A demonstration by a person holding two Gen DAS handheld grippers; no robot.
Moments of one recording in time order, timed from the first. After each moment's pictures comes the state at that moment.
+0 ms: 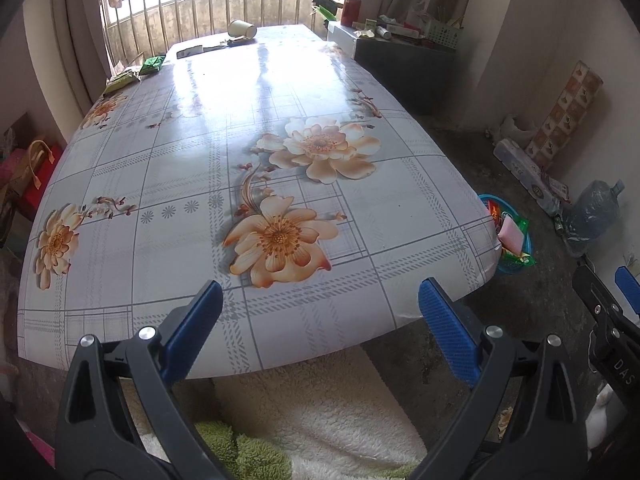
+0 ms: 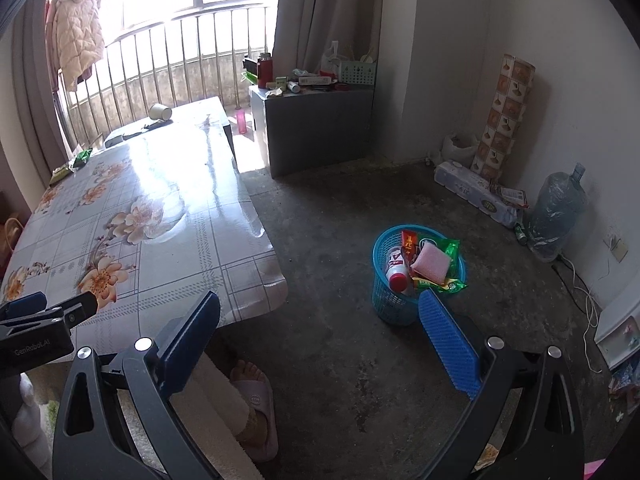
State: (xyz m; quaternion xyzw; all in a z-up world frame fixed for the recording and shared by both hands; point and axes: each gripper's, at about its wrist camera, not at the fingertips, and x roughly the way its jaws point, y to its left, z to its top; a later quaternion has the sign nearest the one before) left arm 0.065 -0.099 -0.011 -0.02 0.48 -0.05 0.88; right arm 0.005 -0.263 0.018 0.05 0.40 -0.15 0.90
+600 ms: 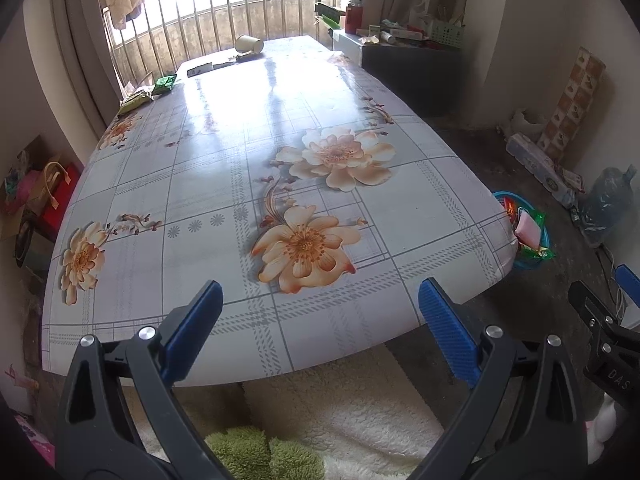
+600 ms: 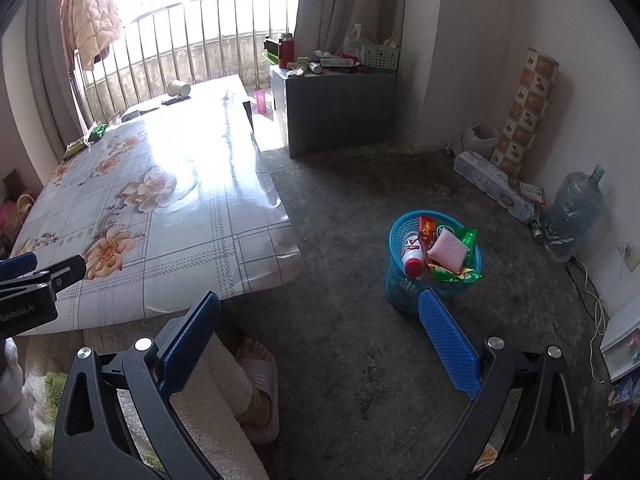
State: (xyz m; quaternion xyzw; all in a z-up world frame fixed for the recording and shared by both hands) left arm 0.060 -0.095 0.002 0.03 0.45 -0.04 0.89; right arm 0.005 -0.262 0.005 0.05 0.43 -0.12 0.89
